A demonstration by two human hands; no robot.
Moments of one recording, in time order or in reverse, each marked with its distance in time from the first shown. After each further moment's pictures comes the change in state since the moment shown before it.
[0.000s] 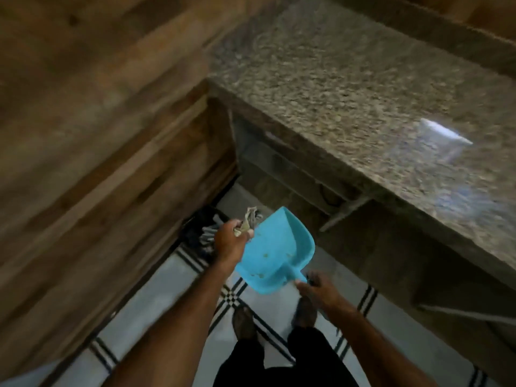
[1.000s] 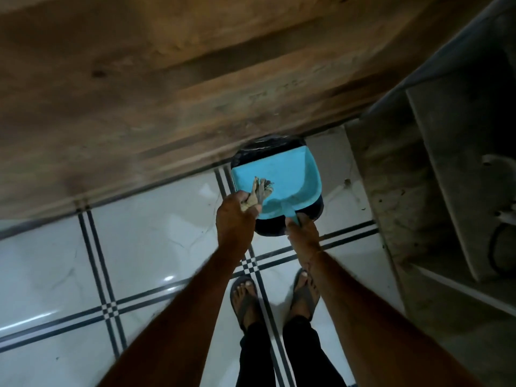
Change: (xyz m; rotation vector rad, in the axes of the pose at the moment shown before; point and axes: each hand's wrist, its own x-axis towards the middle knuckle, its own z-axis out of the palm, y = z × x) left_hand 0.227 -0.312 0.002 -0.096 0.400 -0.348; right_hand 0.391 0.026 0.297 -0.322 -0.075 0.036
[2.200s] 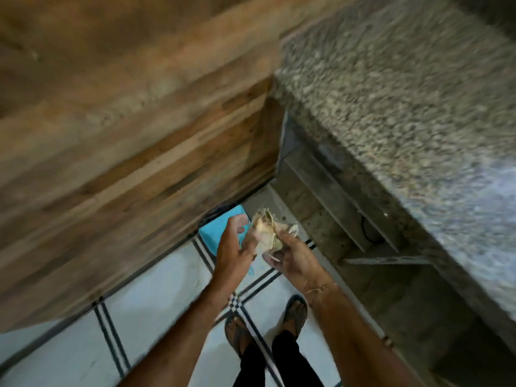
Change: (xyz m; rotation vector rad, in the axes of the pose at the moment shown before) left_hand -0.253 0.250 -0.106 -0.102 -0.238 0.451; right_hand -0.309 -0.146 -0.261 0.972 -0.280 0.089
